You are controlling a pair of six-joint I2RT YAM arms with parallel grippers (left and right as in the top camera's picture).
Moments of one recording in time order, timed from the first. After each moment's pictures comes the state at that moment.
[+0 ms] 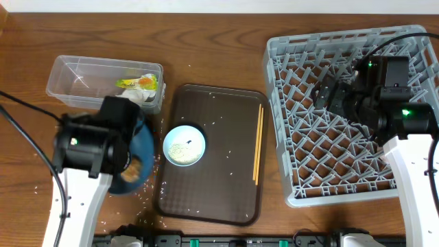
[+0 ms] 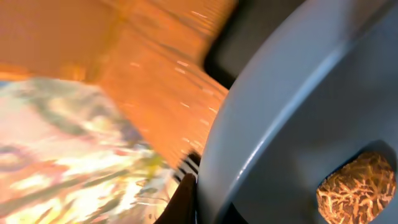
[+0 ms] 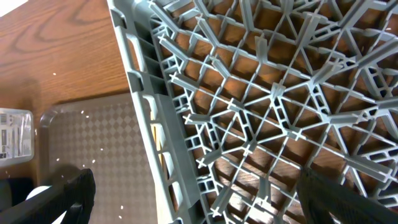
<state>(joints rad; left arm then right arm) -0.16 1.17 1.30 -1.70 -0.70 -0.69 0.02 1.32 1.26 -0.91 -0.16 0.39</state>
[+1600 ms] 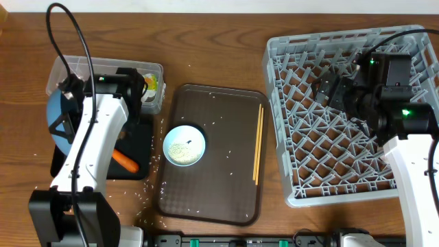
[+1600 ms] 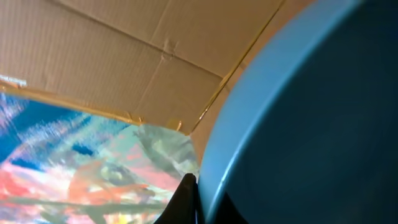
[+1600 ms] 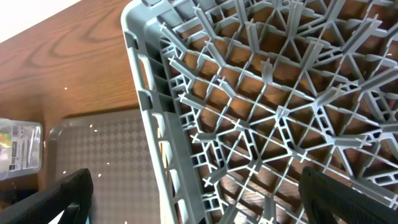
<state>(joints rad) -0.04 1.60 1.30 -1.51 -1.21 -0.76 0.02 1.32 1.26 -0.84 -0.16 0.39</state>
